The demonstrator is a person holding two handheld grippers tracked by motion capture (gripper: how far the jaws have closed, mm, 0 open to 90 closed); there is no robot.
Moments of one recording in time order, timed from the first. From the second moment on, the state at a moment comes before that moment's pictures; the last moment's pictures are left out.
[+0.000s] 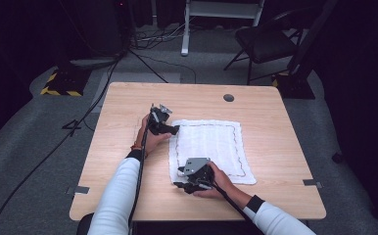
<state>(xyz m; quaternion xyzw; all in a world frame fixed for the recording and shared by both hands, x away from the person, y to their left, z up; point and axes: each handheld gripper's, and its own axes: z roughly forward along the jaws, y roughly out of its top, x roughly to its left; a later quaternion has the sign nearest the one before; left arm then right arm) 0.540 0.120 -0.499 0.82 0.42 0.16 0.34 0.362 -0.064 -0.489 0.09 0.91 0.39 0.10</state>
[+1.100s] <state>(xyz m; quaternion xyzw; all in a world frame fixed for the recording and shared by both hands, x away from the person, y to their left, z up) 0.525 0.149 -0.490 0.83 0.40 0.14 0.37 0.361 -0.058 -0.485 0.12 0.92 0.36 0.13</state>
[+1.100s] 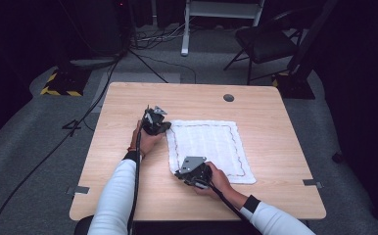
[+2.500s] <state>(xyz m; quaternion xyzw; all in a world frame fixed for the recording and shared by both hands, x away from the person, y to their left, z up) 0.503 0.184 -0.478 0.81 0.42 0.14 0.38 0.353 -0.050 -0.469 0.07 0.91 0.39 0.13</state>
